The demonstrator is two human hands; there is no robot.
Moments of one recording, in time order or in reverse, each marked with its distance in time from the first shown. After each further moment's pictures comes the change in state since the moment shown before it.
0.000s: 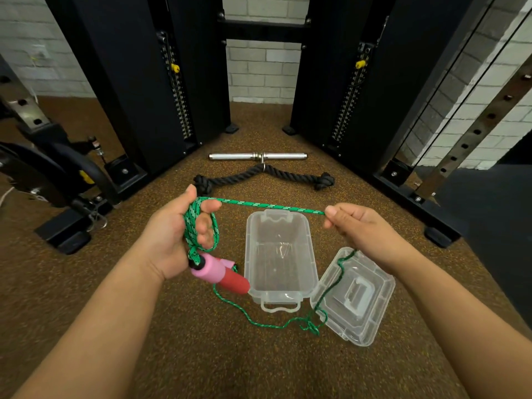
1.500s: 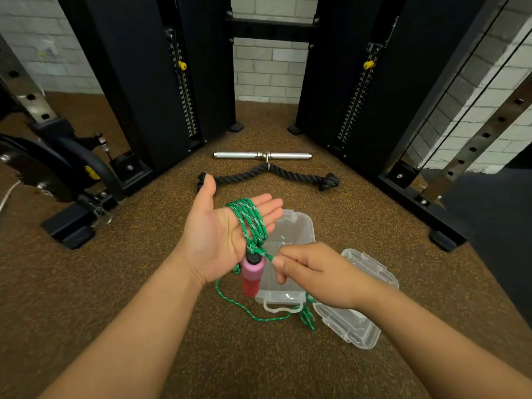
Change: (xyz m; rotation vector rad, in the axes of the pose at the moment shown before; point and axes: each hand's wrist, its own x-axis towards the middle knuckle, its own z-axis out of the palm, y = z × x) left_hand 0.008 -0.022 0.027 -0.194 -0.313 -0.127; right_hand -0.015 -0.015 0.071 -0.307 -0.317 -0.233
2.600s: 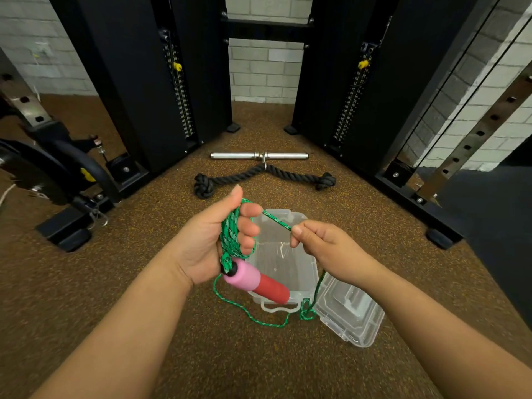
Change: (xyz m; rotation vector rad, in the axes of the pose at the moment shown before) left_hand -0.012 0.004 0.010 0.179 0.070 0.001; right_hand 0.009 0.031 -0.017 0.243 0.220 0.159
